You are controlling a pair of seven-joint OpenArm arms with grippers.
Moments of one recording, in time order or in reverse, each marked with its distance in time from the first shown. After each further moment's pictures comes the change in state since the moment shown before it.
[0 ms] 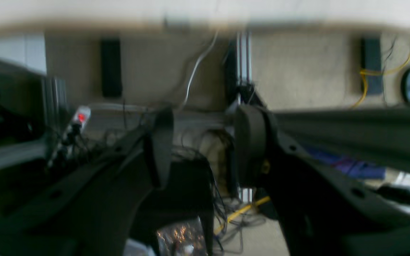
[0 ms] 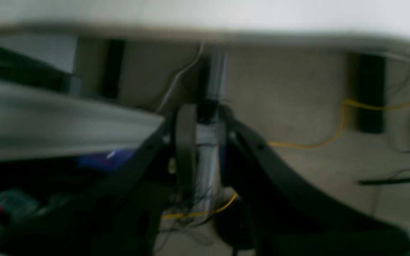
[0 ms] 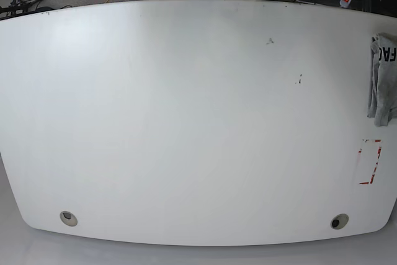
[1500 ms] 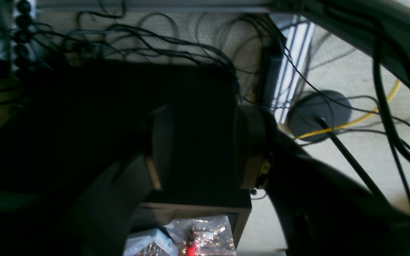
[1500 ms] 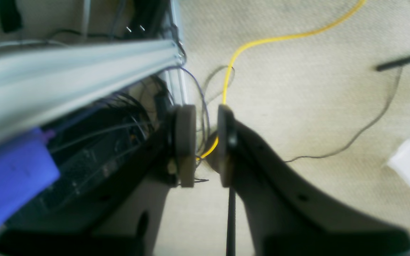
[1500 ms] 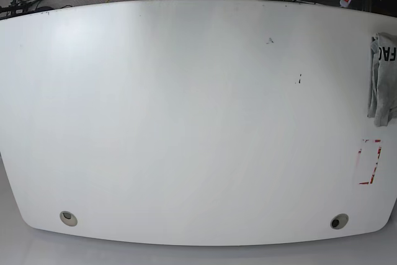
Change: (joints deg) left arm -55.3 -12.5 17.9 -94.0 1.1 16.9 -2.0; right arm 46.5 4.5 -13.1 -85.2 -7.0 -18.2 11.5
